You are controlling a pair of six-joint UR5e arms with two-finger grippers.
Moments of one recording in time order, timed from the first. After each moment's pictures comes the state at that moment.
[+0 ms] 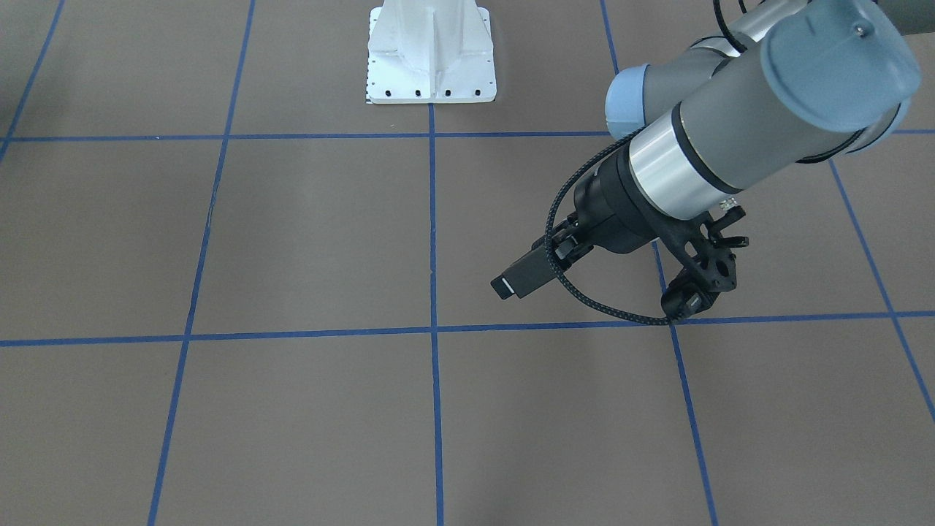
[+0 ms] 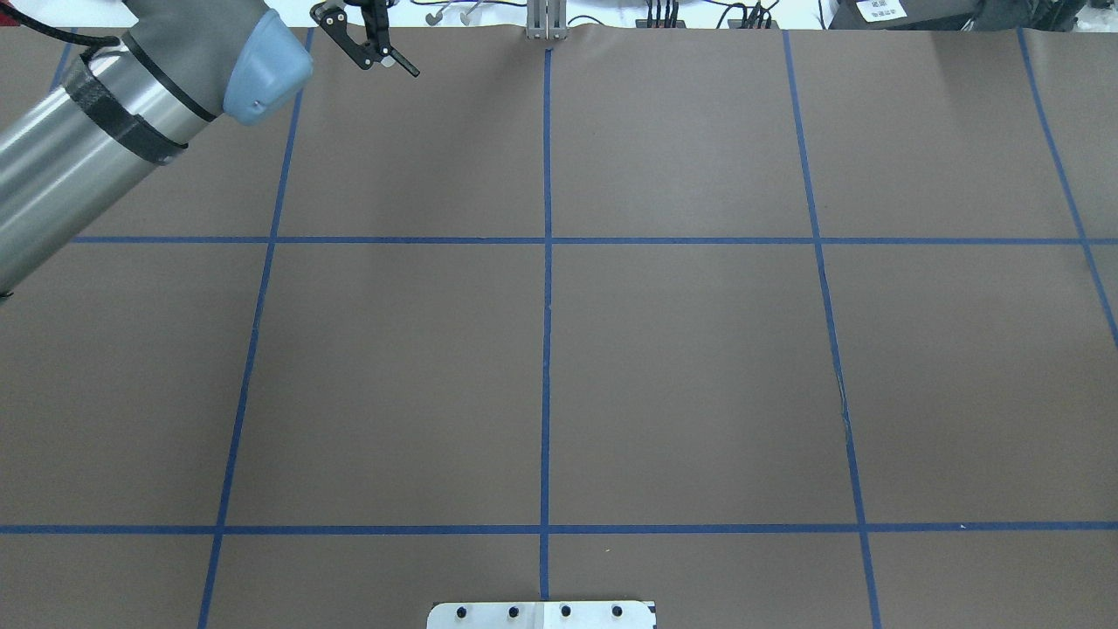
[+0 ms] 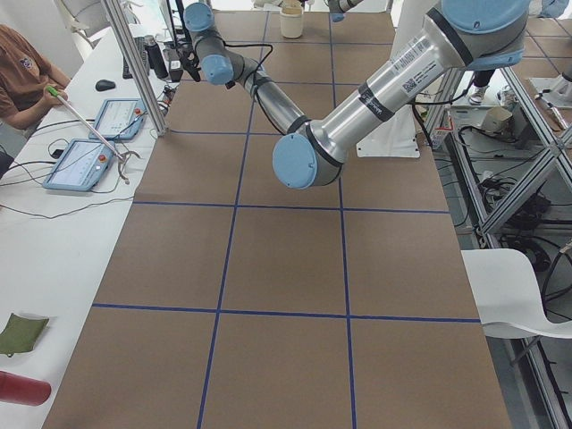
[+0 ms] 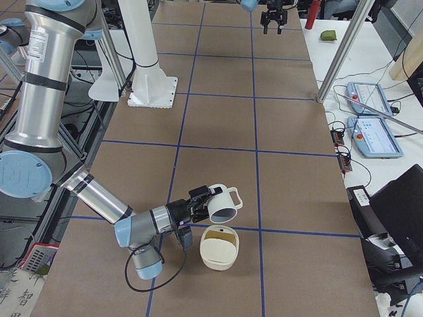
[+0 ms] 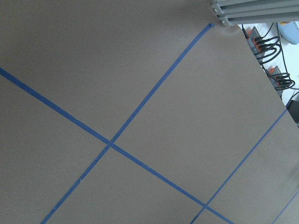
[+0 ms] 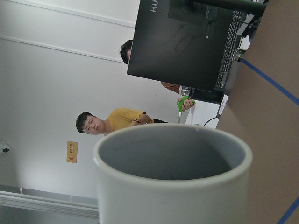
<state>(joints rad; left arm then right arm) -1.04 -2.48 -1.40 -1.95 -2.52 -1.87 1.29 -1.81 1.01 1.03 1.70 2.05</state>
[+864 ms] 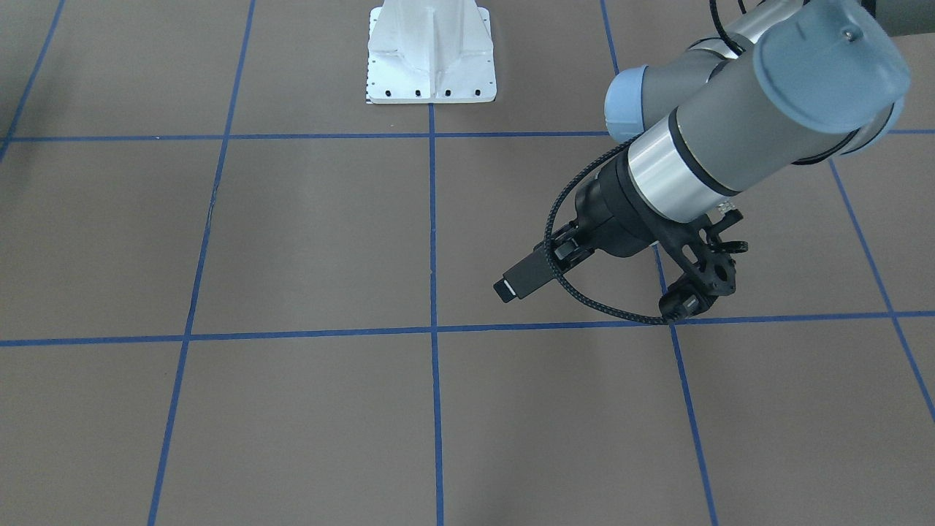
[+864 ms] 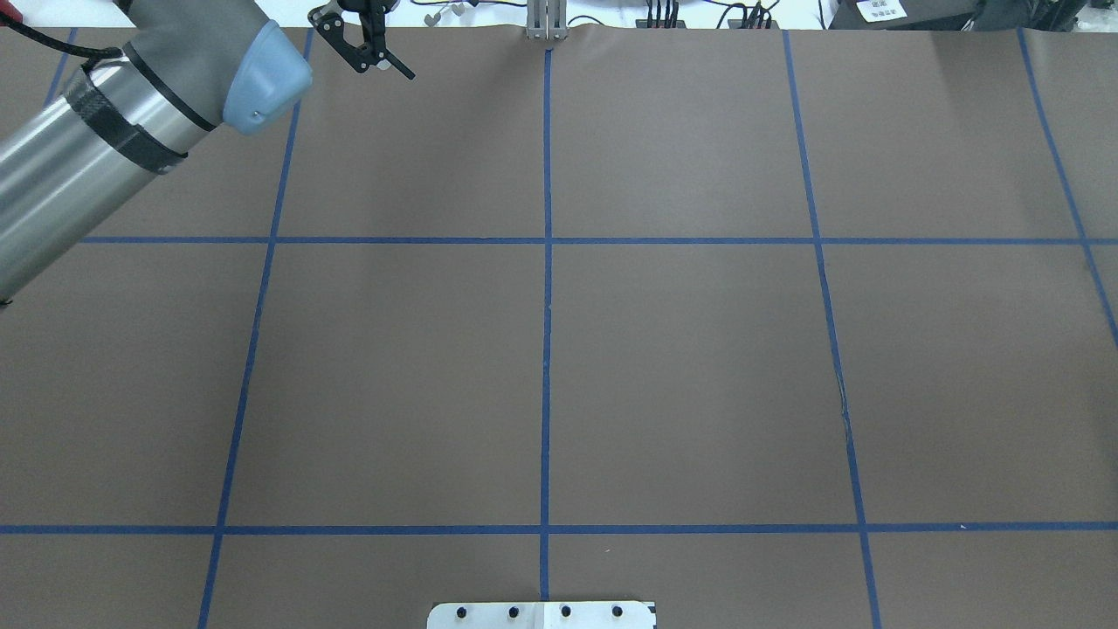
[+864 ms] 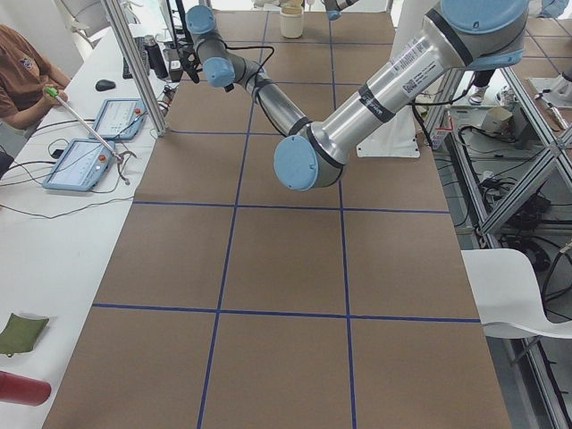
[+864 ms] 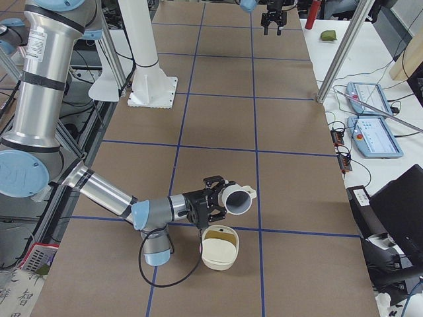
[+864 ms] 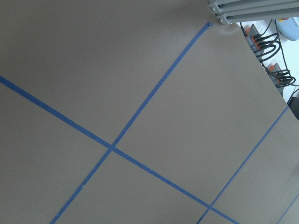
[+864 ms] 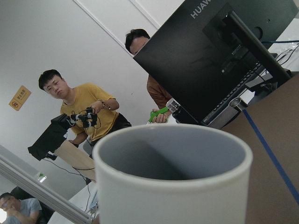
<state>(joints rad) -1.04 -2.47 -1.41 -1.95 -2.47 -1.79 1.30 -1.81 1.23 0.65 1.73 1.53</state>
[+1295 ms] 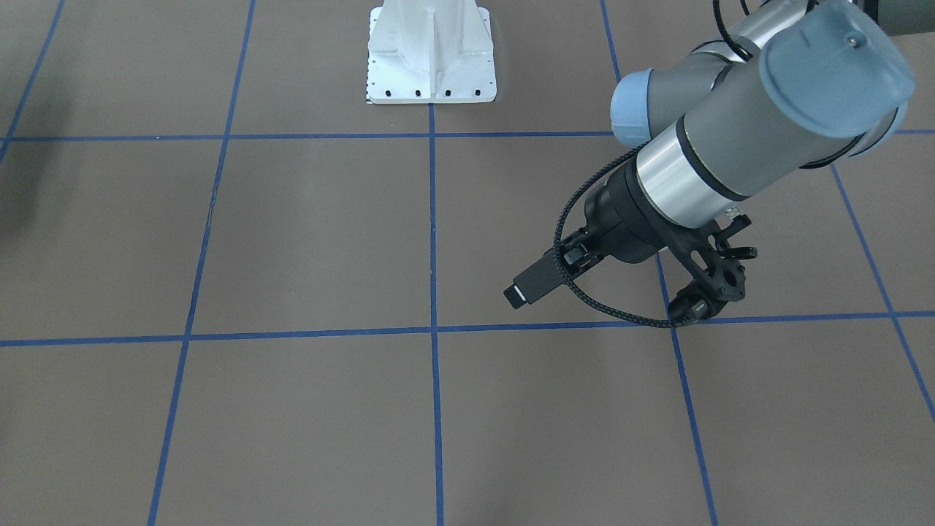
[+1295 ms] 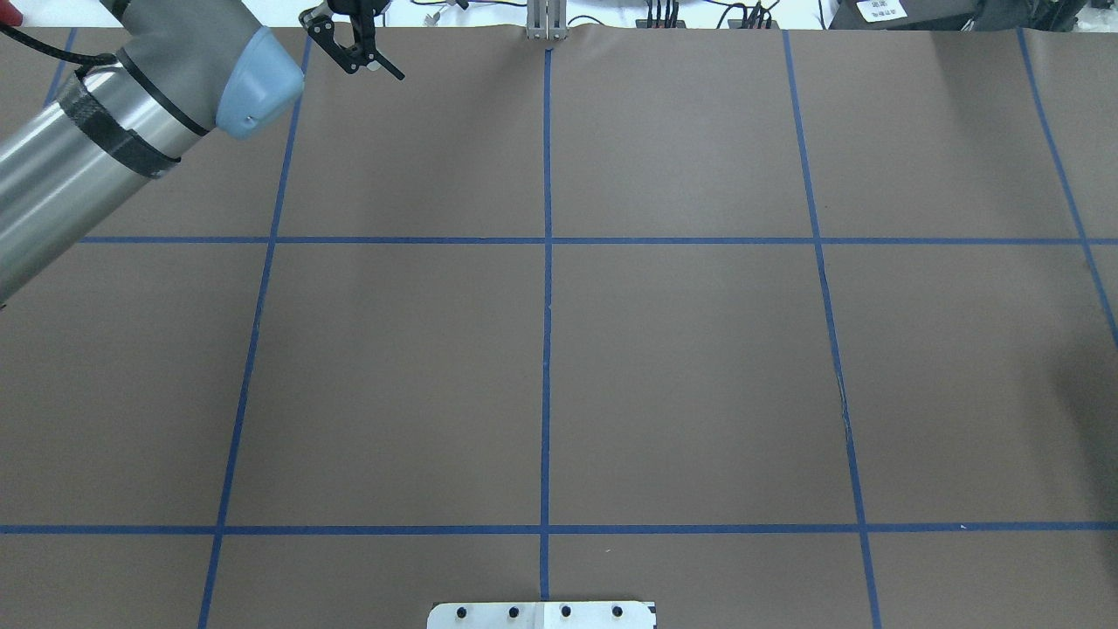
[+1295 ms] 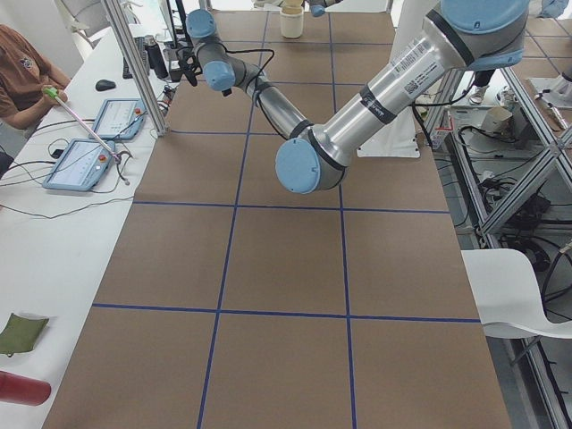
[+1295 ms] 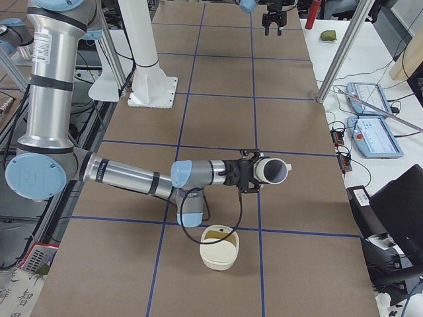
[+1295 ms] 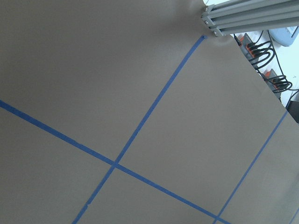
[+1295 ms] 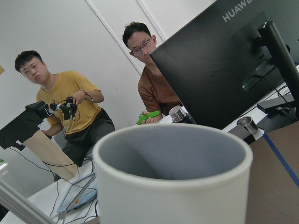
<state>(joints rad) -1.04 -2.44 -1.41 -1.95 -2.46 -1.75 1.30 -1.69 1.46 0.18 1.72 1.35</state>
